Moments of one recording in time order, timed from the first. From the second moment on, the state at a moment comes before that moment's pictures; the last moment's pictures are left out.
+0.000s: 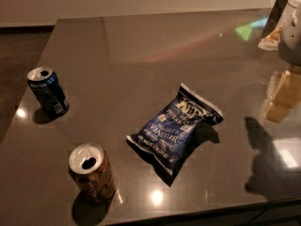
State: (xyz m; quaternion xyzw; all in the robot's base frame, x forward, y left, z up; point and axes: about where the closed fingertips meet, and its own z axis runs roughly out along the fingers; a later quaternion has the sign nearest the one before) arm 0.438 -0.217 0.976 -0.60 0.78 -0.03 0.16
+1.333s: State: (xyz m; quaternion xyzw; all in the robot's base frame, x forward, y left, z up) arm 0.460 -0.165 0.933 -0.68 0.72 -0.01 0.14
